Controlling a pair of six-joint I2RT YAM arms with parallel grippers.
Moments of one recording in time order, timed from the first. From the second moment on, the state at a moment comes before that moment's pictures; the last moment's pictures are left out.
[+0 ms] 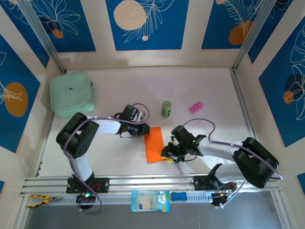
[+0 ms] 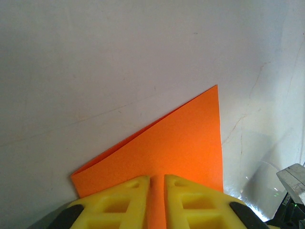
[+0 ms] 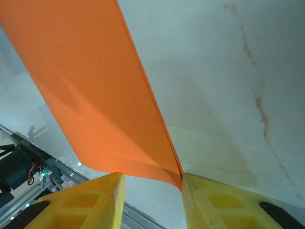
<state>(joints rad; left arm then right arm) -0.61 1.80 0.84 -0.01 0.52 -0.70 0.78 1.30 0.44 -0.24 -0.50 1.14</state>
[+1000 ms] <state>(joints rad) -0.61 1.80 0.84 0.01 0.54 -0.70 0.72 1.39 0.44 0.03 -0.55 1.13</state>
